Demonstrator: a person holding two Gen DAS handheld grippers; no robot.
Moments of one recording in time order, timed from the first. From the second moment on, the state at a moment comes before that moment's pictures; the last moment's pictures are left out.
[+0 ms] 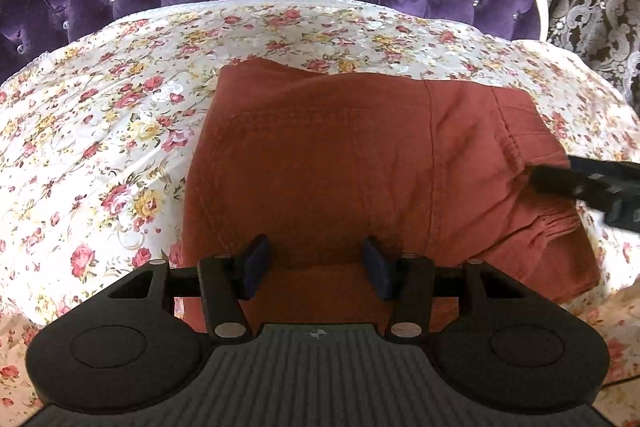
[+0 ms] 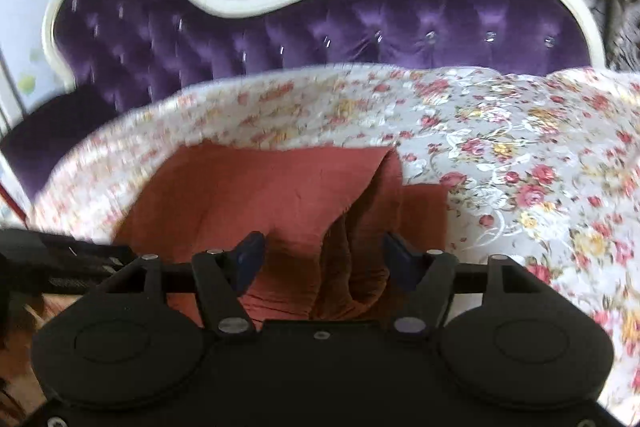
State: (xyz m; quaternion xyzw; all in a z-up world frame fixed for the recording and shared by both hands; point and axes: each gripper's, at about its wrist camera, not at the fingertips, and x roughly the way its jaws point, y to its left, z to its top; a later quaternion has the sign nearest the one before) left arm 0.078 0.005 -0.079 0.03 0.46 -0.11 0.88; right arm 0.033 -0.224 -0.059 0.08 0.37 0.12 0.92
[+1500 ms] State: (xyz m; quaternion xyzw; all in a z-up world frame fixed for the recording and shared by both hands) left arm 0.171 -0.002 -0.076 0.09 0.44 -0.05 0.89; right arm 0.051 -0.206 -0.042 -0.01 0.35 0.01 0.94
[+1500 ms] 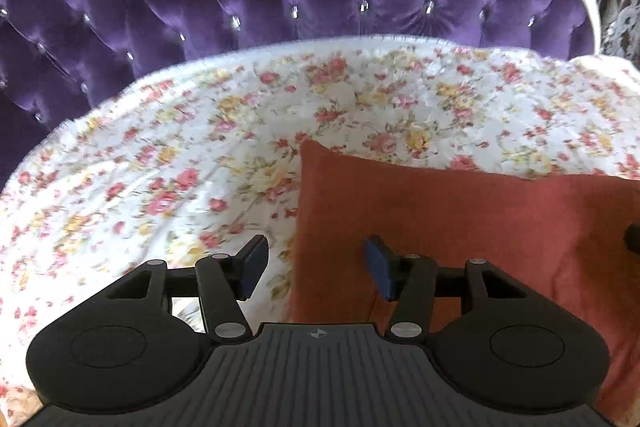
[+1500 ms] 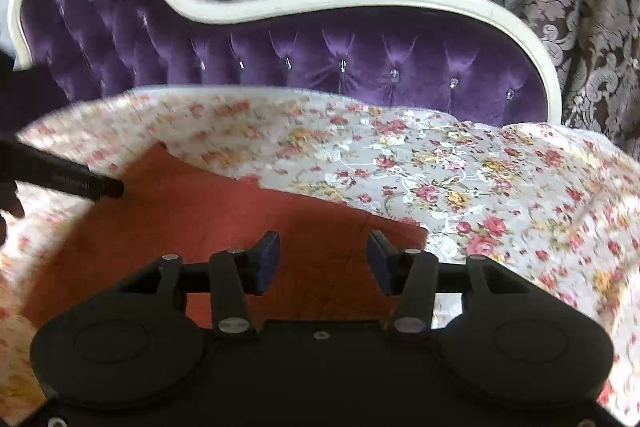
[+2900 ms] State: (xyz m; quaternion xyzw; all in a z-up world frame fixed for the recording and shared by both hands) left arm 0.102 0.043 -0.102 0.02 0.48 -0.07 0.87; right arm 0.001 -0.256 -0.084 0.20 0.39 0.03 0.90
